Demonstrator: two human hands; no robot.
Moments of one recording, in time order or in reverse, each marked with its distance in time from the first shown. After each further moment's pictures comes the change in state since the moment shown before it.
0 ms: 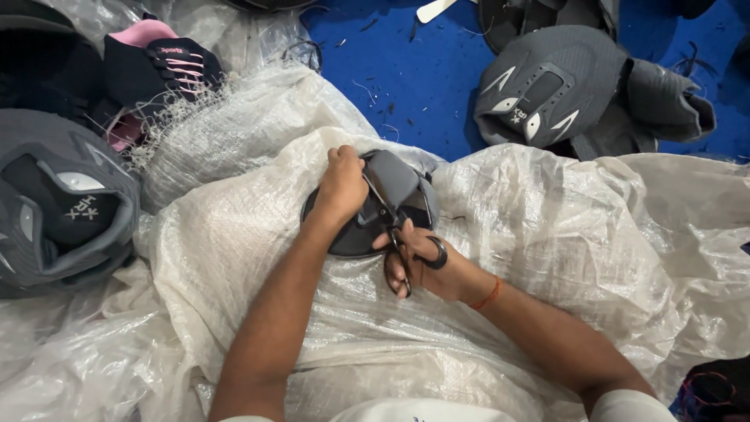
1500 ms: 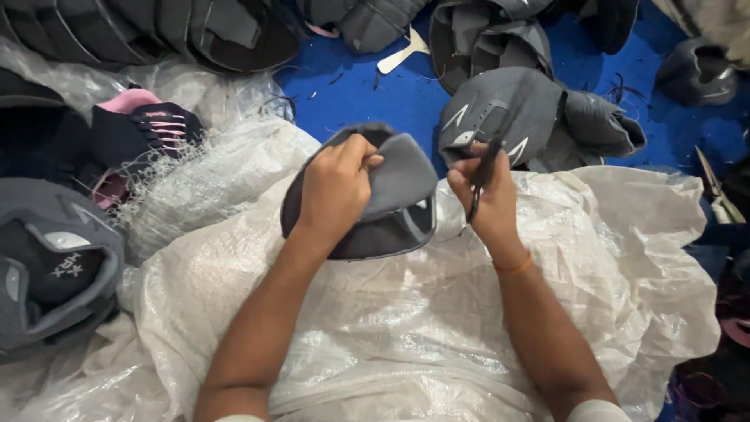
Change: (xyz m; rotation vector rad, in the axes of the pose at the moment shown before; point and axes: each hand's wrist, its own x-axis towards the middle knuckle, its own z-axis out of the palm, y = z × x) left_hand -0.014 0.127 -0.085 -0.124 0.352 0.761; right_hand -0.028 -0.092 -0.062 -0.636 0.678 -0.985
